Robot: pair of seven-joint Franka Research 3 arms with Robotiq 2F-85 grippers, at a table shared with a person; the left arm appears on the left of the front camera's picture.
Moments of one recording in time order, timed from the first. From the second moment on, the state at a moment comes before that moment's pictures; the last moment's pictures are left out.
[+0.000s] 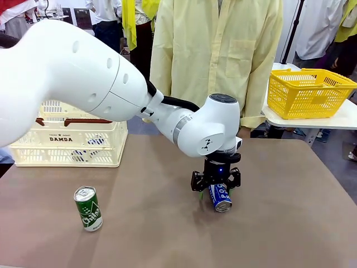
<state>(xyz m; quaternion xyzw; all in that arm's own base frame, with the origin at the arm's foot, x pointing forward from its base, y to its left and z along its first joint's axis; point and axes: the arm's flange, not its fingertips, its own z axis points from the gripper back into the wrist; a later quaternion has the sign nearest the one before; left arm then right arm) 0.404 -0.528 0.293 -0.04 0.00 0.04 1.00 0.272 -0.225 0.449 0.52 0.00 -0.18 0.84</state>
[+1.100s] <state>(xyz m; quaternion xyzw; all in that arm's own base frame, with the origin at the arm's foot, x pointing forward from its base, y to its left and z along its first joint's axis) 0.418 -0.515 0.333 -0.07 -0.02 -0.01 1.00 0.272 -0.225 0.449 0.52 0.00 -0.18 0.84</state>
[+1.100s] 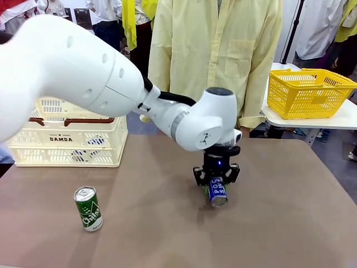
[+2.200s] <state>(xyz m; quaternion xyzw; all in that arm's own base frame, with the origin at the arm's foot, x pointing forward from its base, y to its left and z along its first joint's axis) 0.386 -0.177 0.574 -0.15 -0.07 -0.18 0.97 0.272 -0.226 0.448 0.52 0.00 -0.18 0.83</state>
